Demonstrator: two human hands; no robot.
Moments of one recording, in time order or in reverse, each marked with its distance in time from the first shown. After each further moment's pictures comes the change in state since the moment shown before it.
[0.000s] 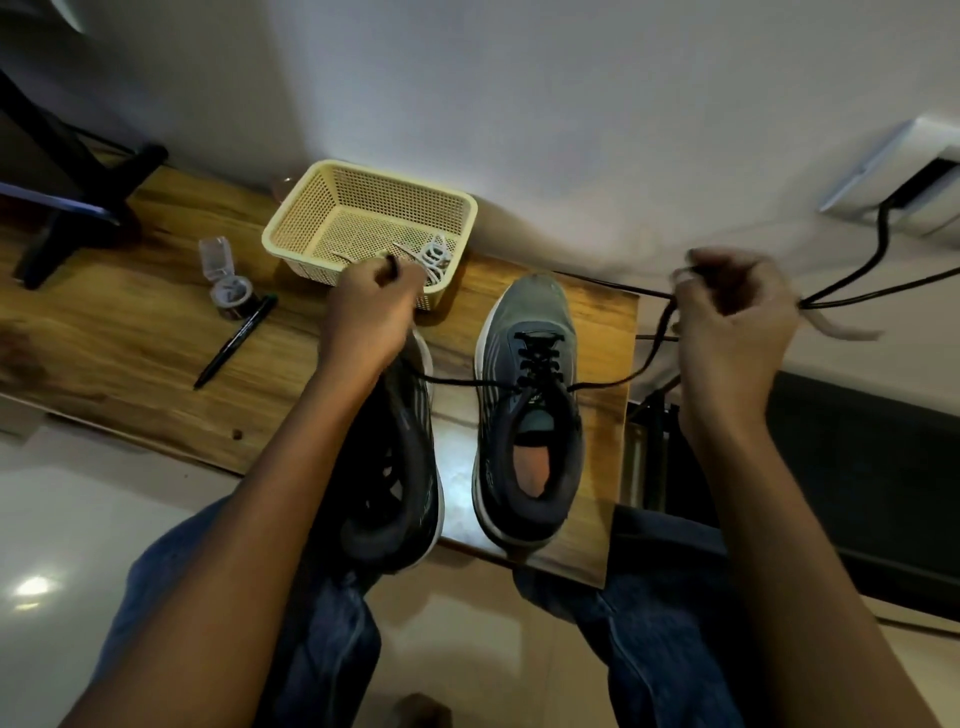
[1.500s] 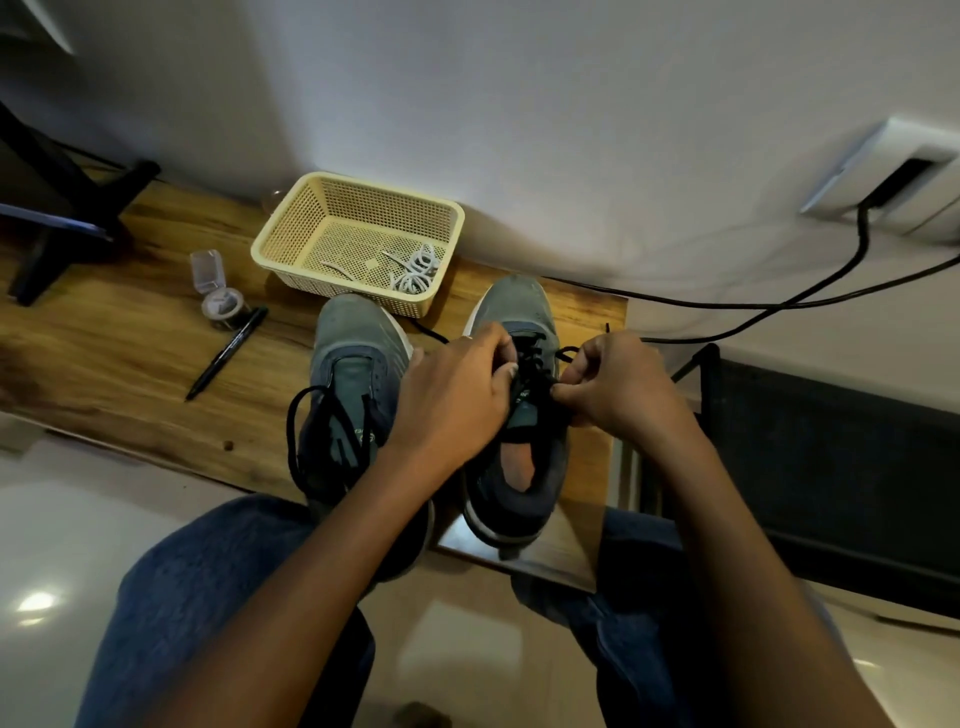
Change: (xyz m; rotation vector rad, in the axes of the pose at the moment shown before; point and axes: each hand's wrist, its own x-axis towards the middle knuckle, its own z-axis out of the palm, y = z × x) left_hand -0.056 0.001 0.047 0.582 -0.208 0.489; right_hand -0.011 0.008 0.013 -0.611 -0.697 0.267
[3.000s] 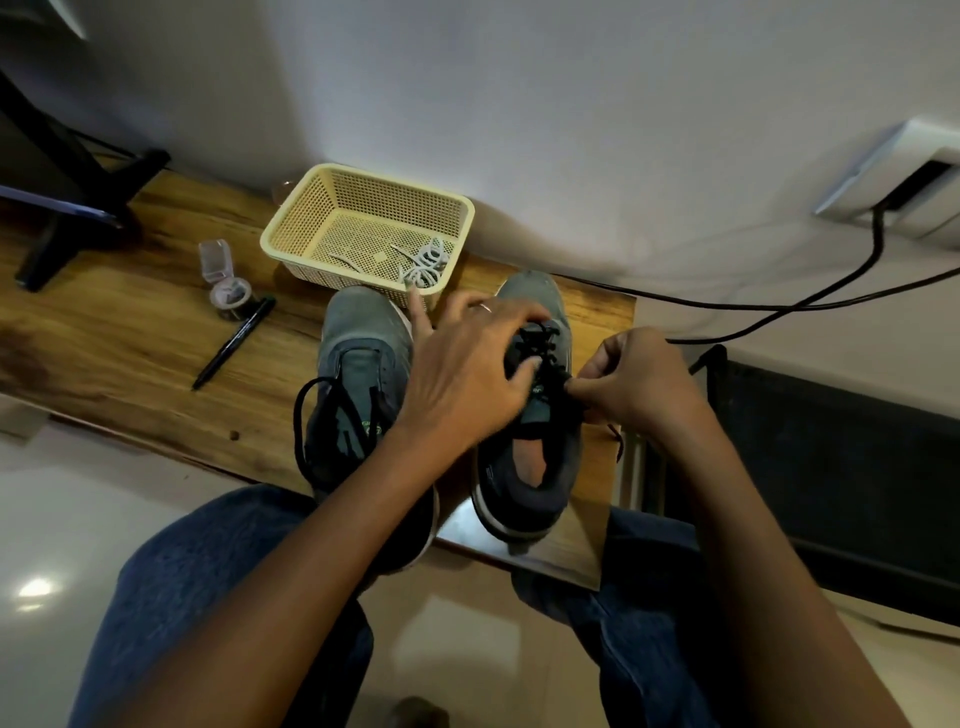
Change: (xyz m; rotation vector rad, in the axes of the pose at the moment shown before) left_hand 0.009 0.000 0.002 0.148 0.138 0.111; right_hand -0.003 0.000 -0.005 0.001 0.030 0.043
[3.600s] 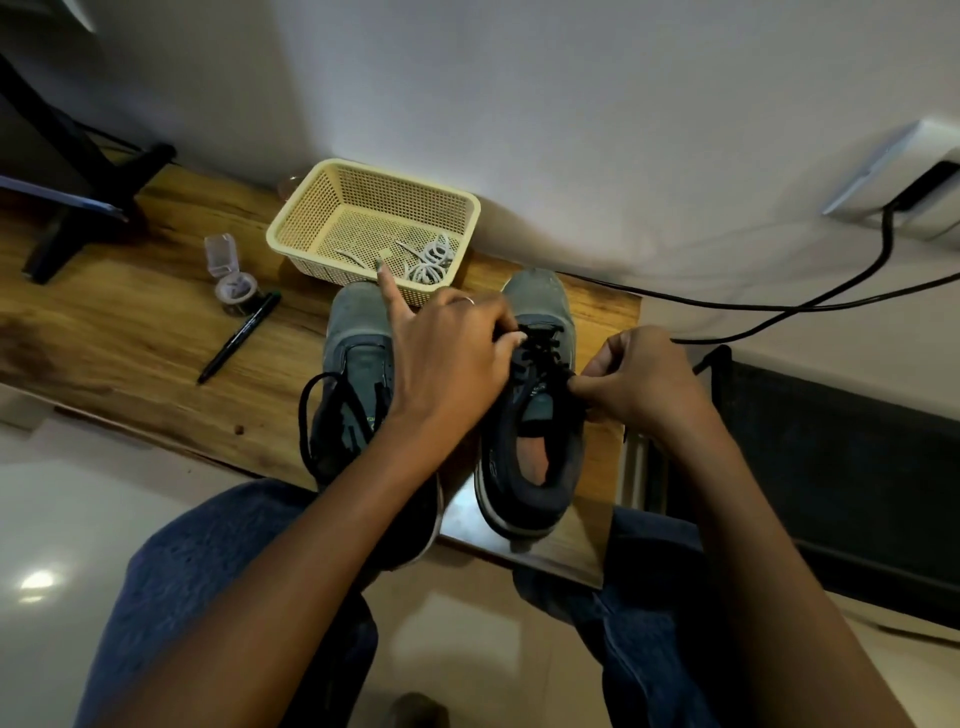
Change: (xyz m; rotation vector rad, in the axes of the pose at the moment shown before) left_hand 0.002 -0.003 -0.007 0.107 0.138 -0.093; right_hand 0.000 -0.002 0.001 -0.025 0.003 -0.003
